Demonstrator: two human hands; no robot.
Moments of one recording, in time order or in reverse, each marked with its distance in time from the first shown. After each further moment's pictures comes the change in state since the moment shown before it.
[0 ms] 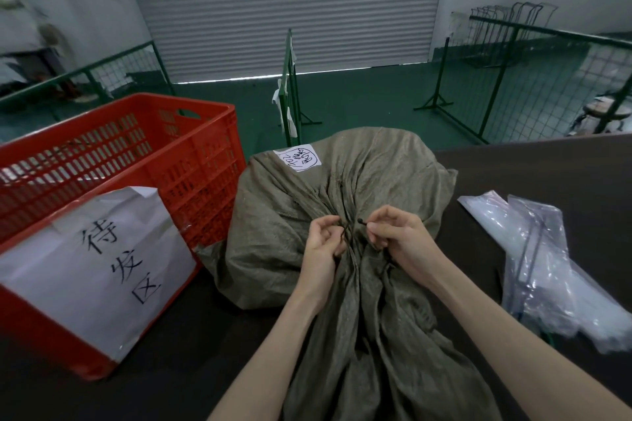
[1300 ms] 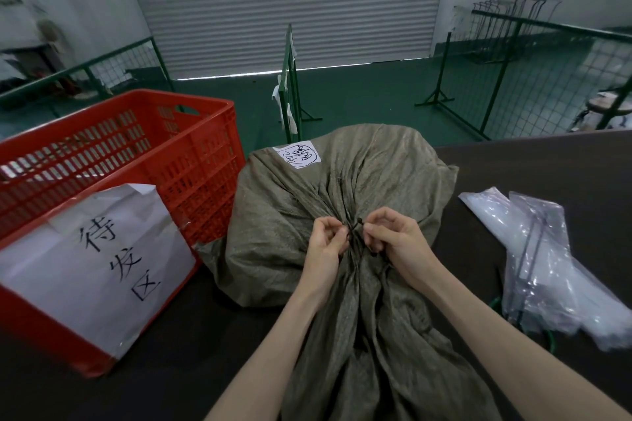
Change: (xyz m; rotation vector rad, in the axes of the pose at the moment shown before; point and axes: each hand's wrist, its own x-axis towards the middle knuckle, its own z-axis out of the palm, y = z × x) left_hand -0.001 -0.002 0.002 0.125 -0.043 0.006; right_hand 0.000 0.018 0.000 -0.060 0.050 -0.063
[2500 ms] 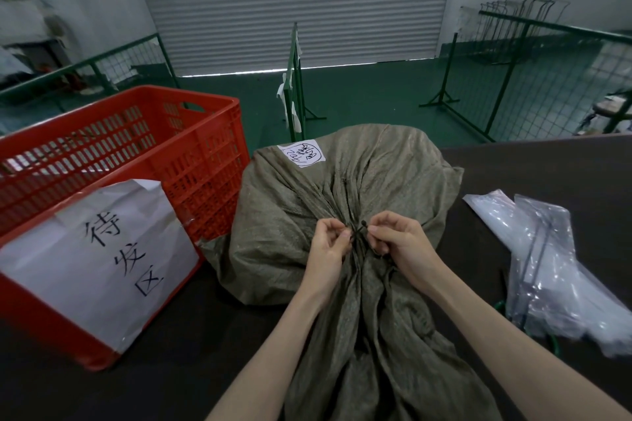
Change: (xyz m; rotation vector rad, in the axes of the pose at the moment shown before) left_hand -0.001 -0.003 -0.004 0.067 0.005 -0.019; right_hand 0.000 -0.002 0.002 -0.003 -0.004 0.088
